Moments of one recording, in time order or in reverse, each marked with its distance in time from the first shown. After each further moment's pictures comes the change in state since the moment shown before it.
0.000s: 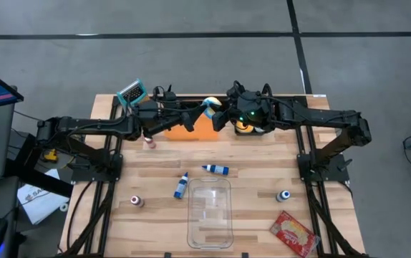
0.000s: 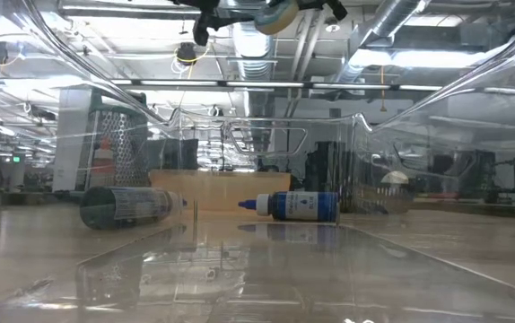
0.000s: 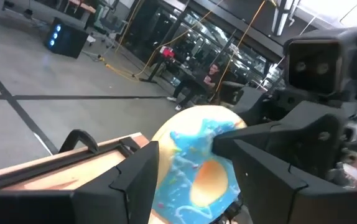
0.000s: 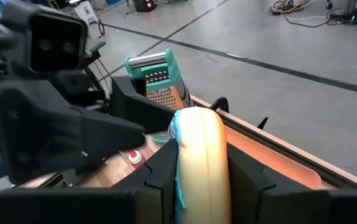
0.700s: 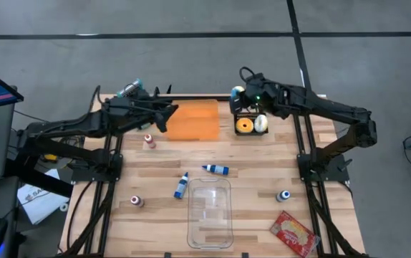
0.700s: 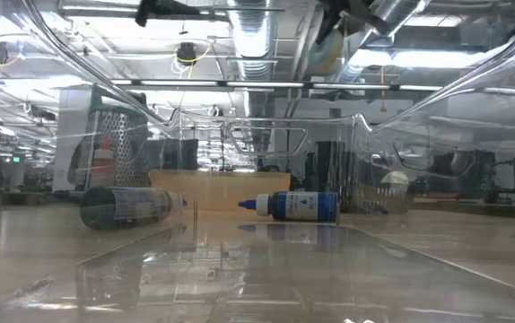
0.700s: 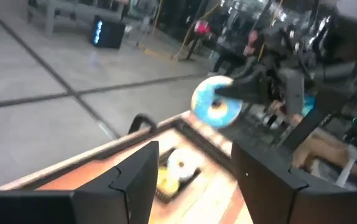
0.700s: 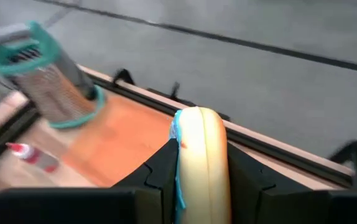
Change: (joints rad) left arm 0.005 -0.333 0.000 -0.538 -0.097 0.107; right arm -0.172 -0.077 -0.001 -0.386 0.071 0.120
